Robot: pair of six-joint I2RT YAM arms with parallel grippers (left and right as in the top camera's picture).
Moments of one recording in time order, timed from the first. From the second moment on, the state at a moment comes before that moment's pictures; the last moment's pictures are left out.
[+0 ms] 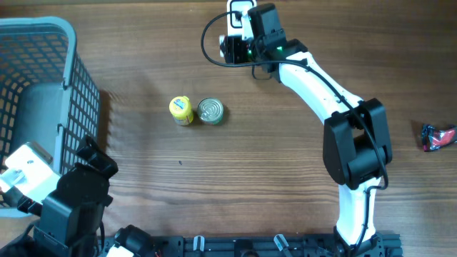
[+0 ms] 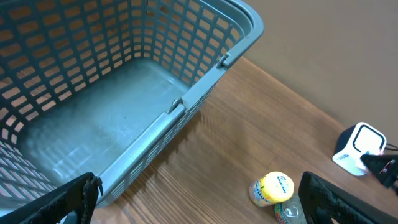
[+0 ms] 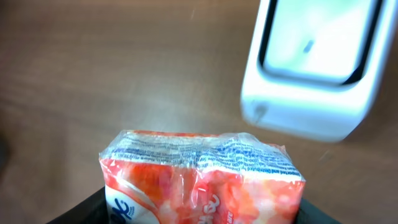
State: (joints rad) left arm -0.52 0.70 1.33 -1.43 -0.83 -0.95; right arm 0.42 2.15 1.71 -0.27 -0.16 0.23
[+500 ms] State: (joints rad) left arm -0.52 0.70 1.33 -1.41 -0.86 -0.99; right arm 0.41 2.30 1.71 0.33 0.11 0.07
